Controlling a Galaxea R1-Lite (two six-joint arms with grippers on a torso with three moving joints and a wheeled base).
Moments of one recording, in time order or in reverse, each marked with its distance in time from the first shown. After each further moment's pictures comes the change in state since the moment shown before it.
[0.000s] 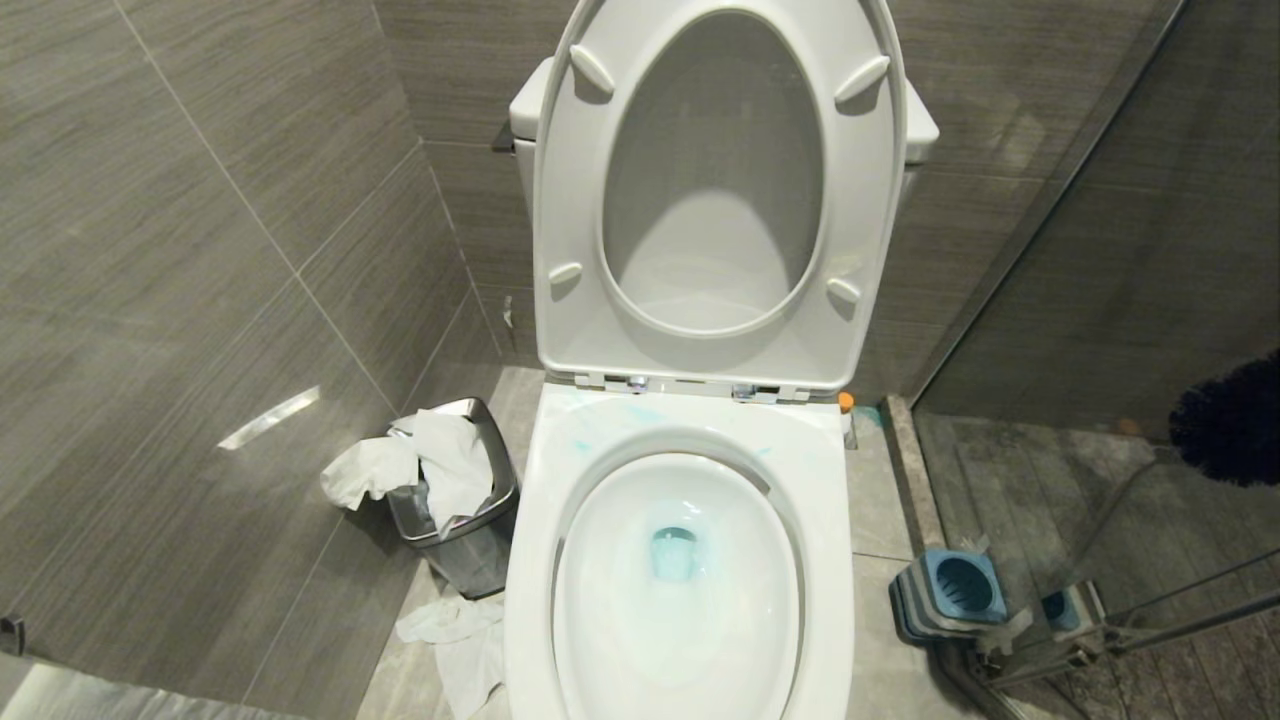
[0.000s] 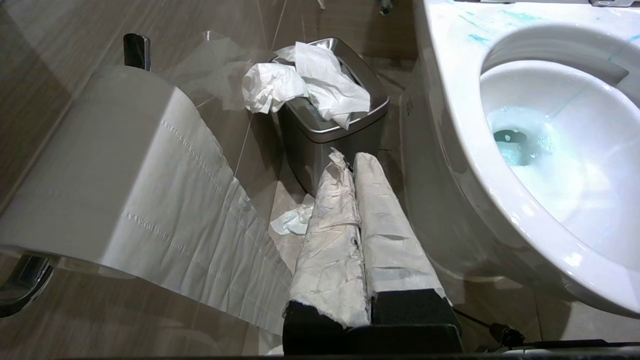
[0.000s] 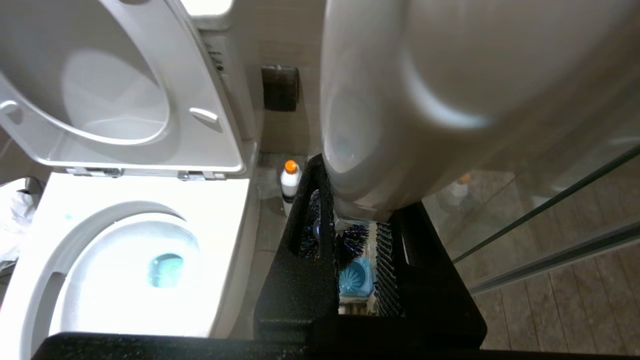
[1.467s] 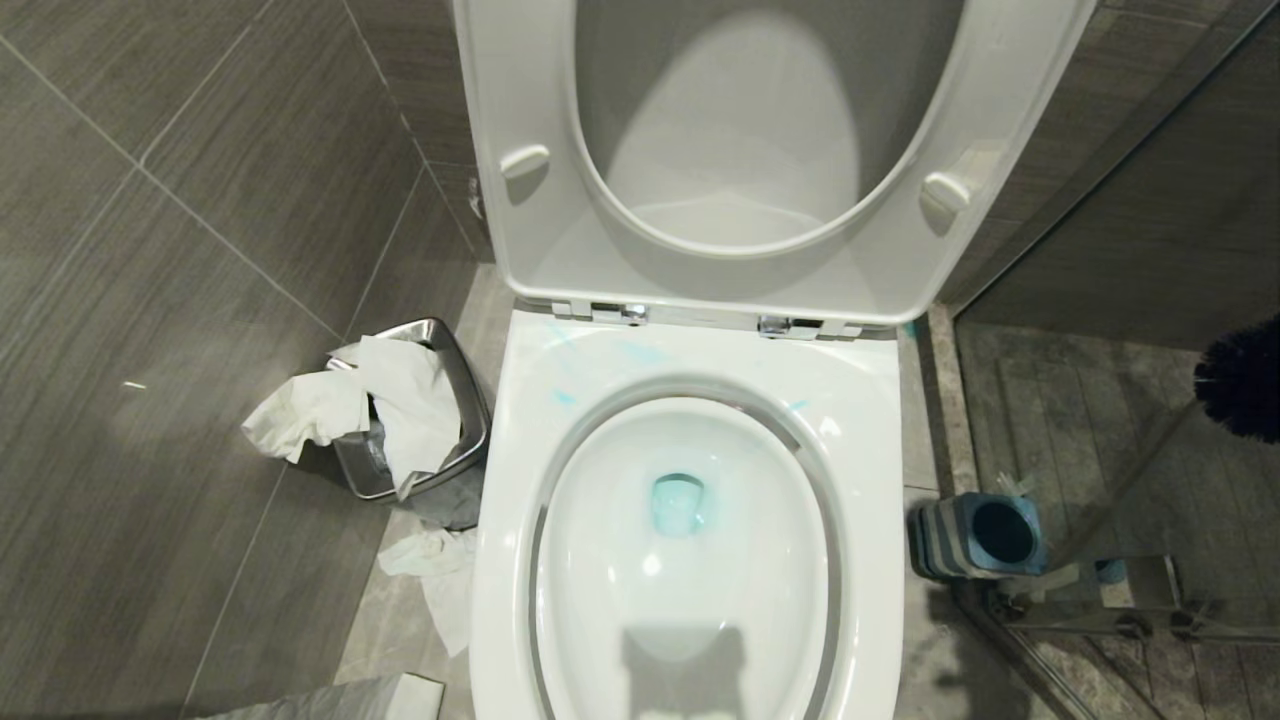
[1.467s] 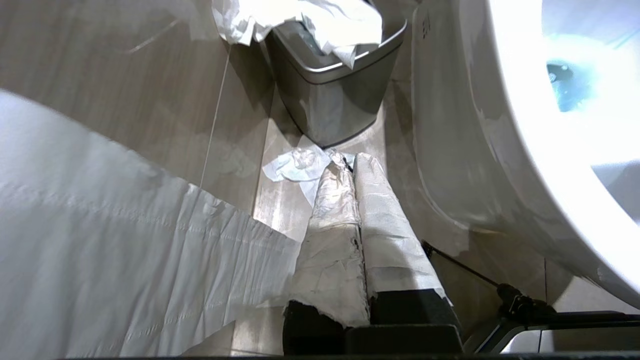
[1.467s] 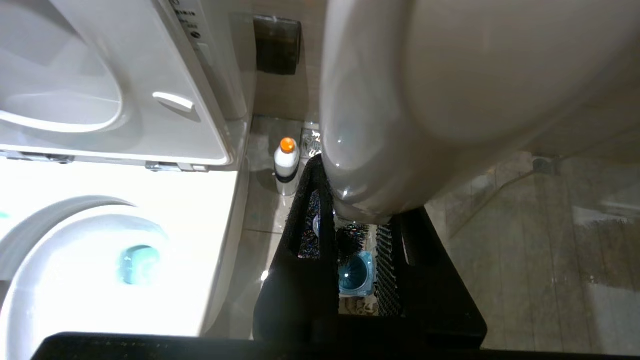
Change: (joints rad) left arm 0.000 0.000 0.000 0.000 0.000 0.001; right arm 0.000 -0.060 -0.043 0.002 -0.004 0.002
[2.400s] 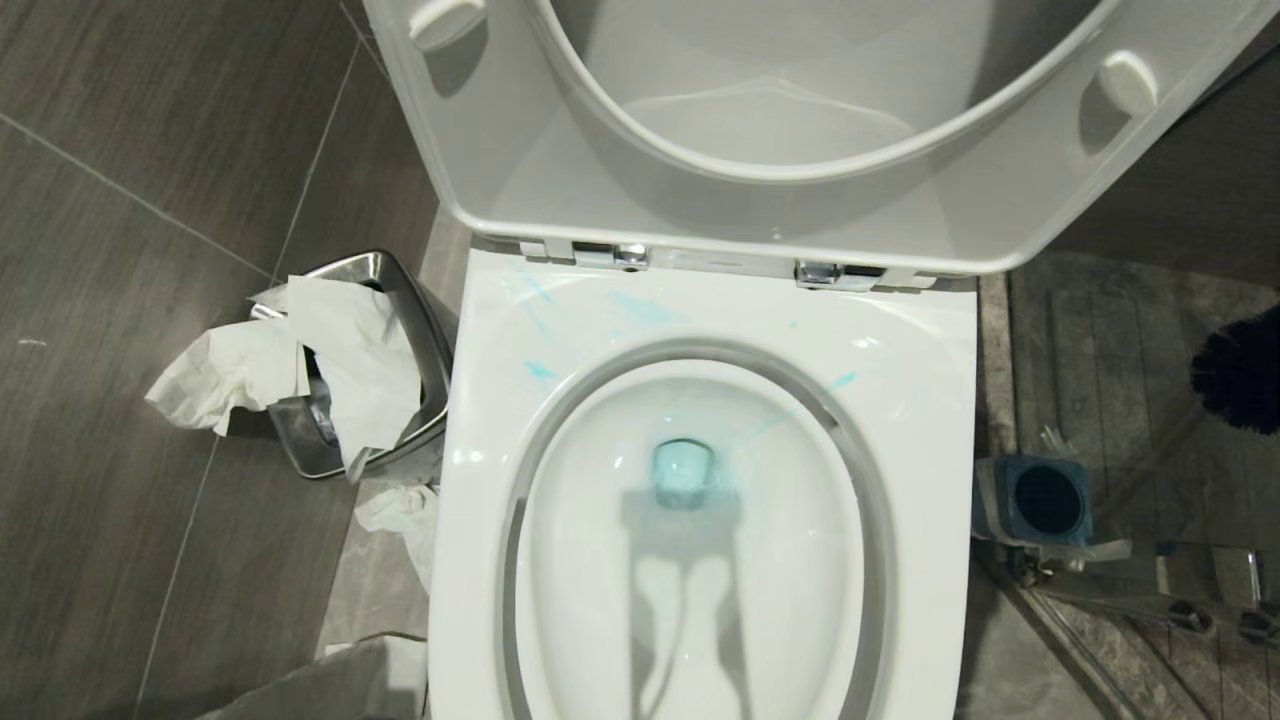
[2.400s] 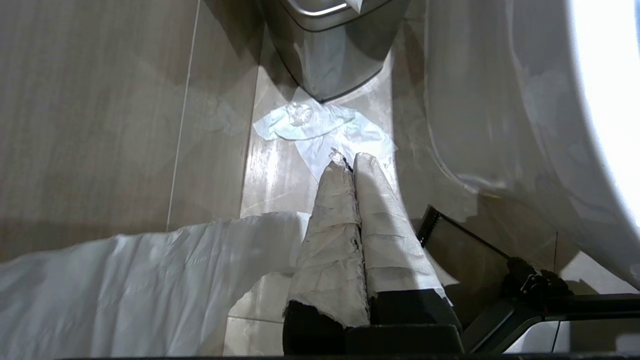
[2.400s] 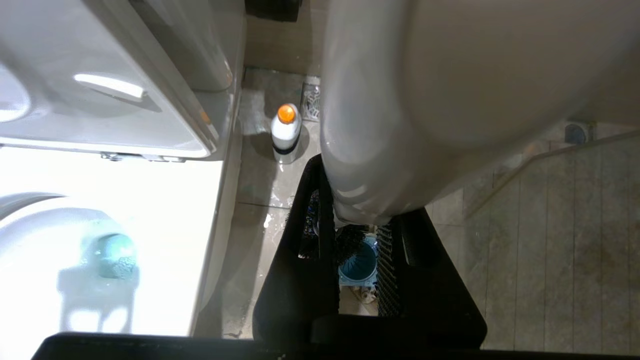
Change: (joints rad) left arm 0.000 0.000 0.000 0.000 0.000 0.001; right arm 0.000 0.005 -0.006 -0.001 -0.002 0.003
